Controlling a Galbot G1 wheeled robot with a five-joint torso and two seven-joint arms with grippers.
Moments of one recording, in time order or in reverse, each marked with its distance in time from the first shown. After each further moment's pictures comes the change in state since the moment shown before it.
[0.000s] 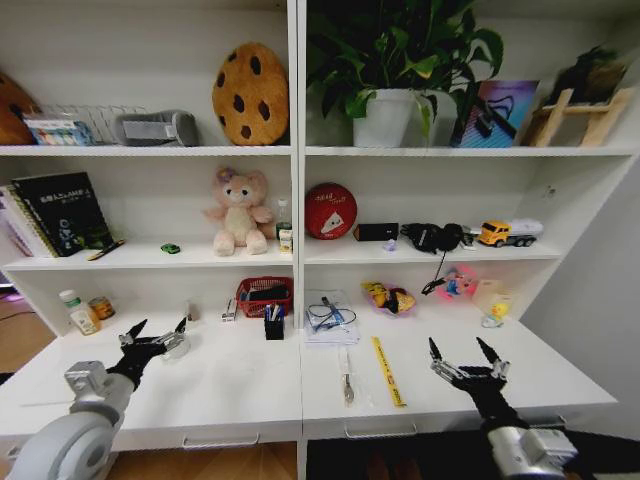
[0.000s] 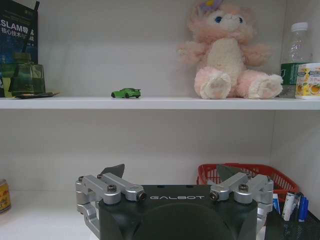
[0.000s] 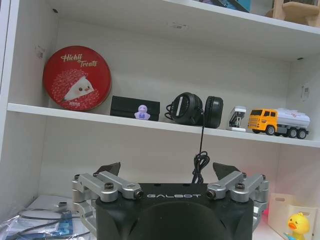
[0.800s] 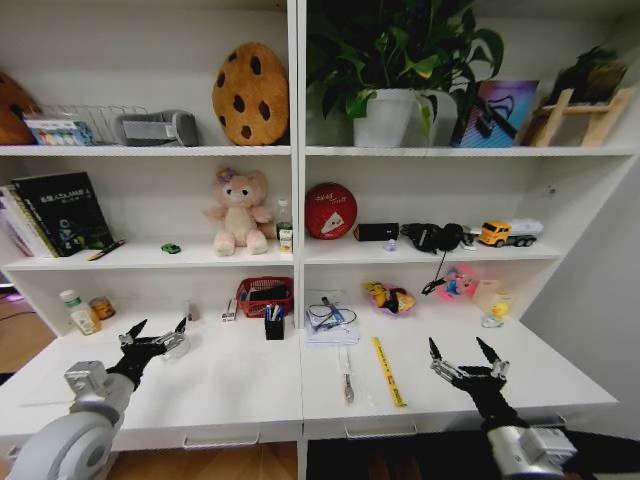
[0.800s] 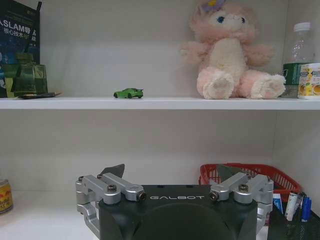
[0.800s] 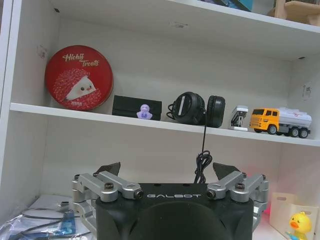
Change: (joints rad) left arm 0.000 0.000 0.000 0.000 0.000 0.000 0.000; right arm 0.002 -0.002 -0.001 -0.003 0.002 -0.001 0.000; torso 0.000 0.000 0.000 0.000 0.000
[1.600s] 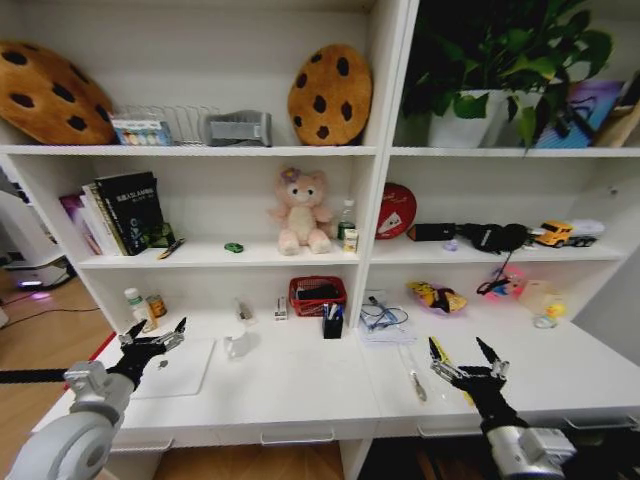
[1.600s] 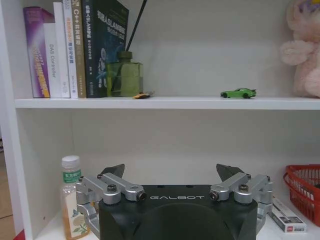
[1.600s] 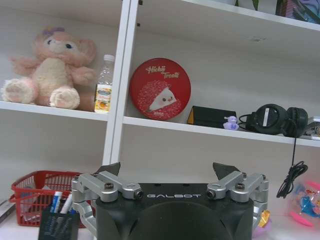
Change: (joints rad) left arm 0.000 0.000 0.000 0.000 0.000 0.000 0.000; right arm 0.001 0.000 -0.001 0.000 0.000 0.000 0.000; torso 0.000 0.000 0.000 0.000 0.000
